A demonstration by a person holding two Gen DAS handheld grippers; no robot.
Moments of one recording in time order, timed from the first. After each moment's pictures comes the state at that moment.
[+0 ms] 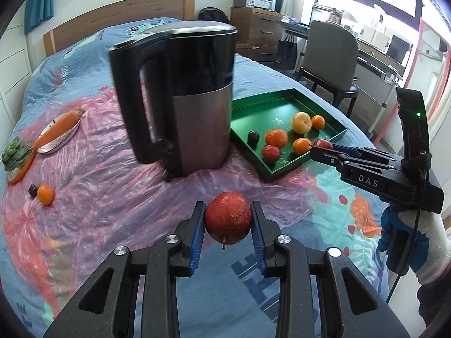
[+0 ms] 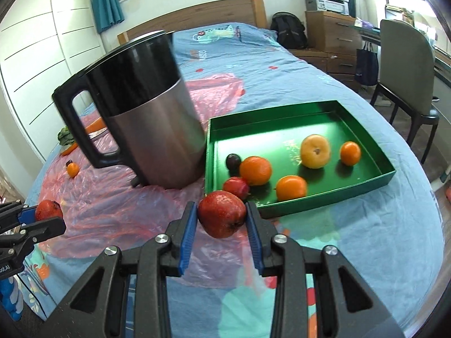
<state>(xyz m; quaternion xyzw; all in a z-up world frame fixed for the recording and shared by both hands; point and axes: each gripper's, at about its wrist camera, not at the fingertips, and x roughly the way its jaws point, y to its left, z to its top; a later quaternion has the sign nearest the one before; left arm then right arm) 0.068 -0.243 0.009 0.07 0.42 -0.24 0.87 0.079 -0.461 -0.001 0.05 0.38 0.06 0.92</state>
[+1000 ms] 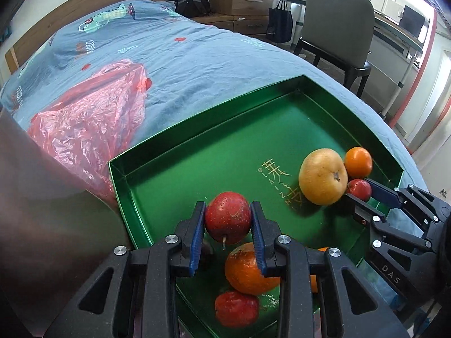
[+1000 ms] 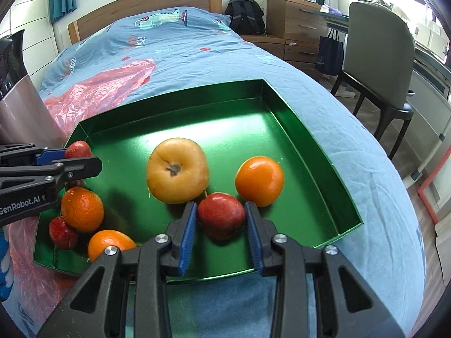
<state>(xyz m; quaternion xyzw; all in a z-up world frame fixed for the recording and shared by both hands) 0.258 -0.430 -0.077 0.12 0.47 -0.24 0.84 0.193 -0.586 -0.071 0.01 0.41 -0.04 0.91</state>
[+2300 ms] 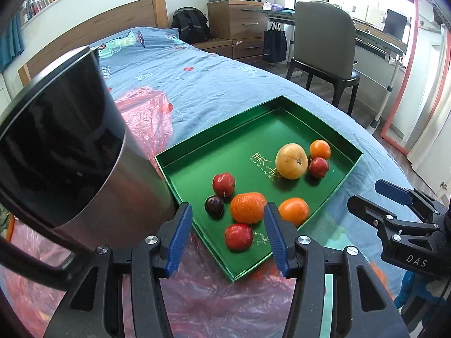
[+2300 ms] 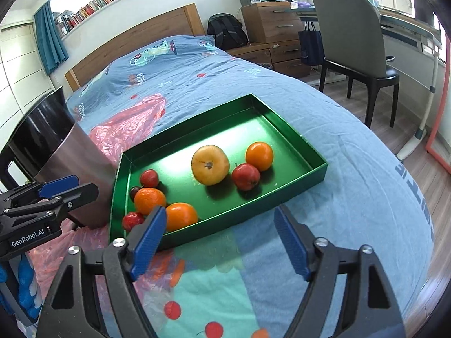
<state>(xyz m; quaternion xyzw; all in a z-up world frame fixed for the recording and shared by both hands) 0.170 -0.378 -0.003 0.13 0.41 -0.24 0.87 0.095 -0.575 -0.017 0.13 0.36 -0.04 0.92</state>
